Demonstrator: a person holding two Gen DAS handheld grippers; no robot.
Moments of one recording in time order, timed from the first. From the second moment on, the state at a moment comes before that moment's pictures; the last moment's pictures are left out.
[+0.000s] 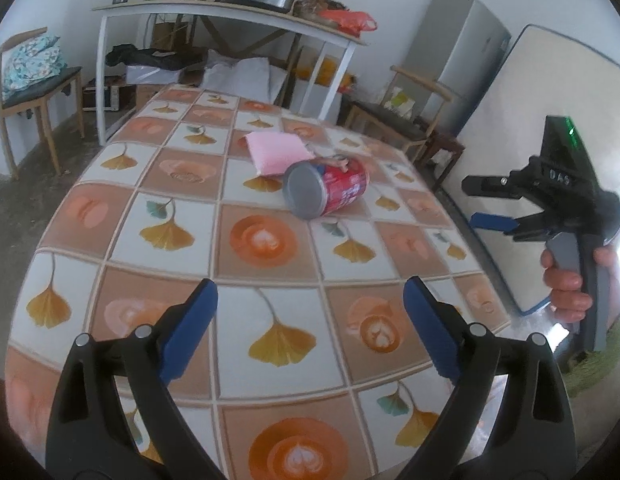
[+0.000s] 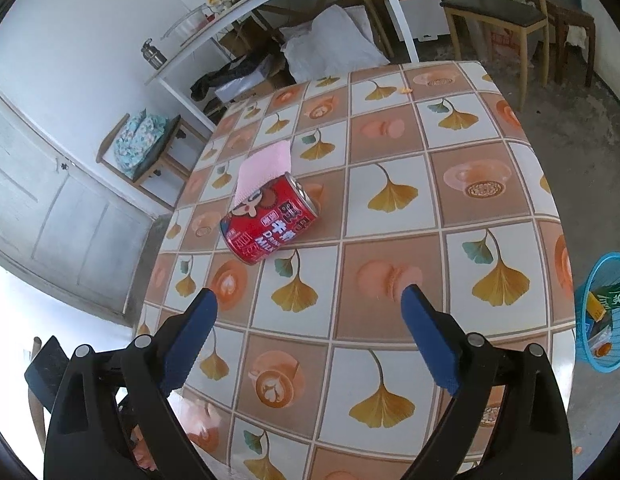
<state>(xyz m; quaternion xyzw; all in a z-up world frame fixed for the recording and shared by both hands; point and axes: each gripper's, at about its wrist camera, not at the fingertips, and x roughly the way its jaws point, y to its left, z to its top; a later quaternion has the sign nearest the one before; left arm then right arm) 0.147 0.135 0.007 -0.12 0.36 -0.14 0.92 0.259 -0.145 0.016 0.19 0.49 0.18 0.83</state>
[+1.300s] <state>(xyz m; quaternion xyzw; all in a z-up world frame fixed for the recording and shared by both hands) 0.265 0.084 -0.002 0.04 0.47 -0.09 0.87 0.276 -0.187 0.025 0.22 0.47 0.21 0.83</state>
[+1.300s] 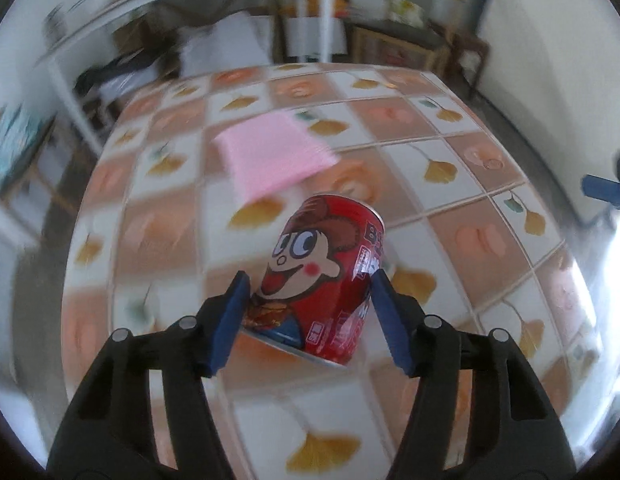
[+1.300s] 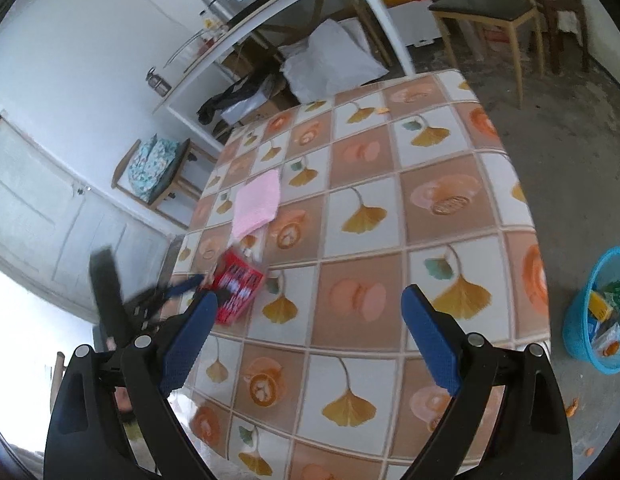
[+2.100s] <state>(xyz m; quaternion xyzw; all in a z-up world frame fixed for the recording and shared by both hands) 0.177 0.174 -0.004 -0.10 0.46 -0.01 0.88 0.473 0.069 -0.057 -0.09 0.58 0.17 0.79</state>
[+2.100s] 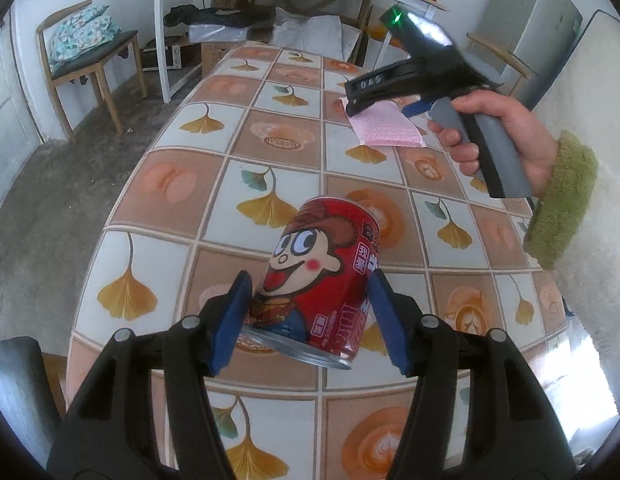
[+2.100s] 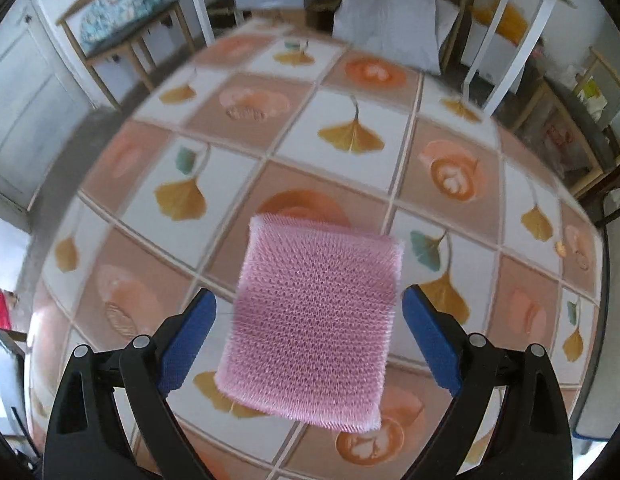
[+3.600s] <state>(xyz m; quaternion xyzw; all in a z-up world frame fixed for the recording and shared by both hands) 0.172 0.148 -0.015 -0.16 0.51 -0.06 0.84 0.200 -0.077 -0.036 -0.04 0.54 0.22 0.81</state>
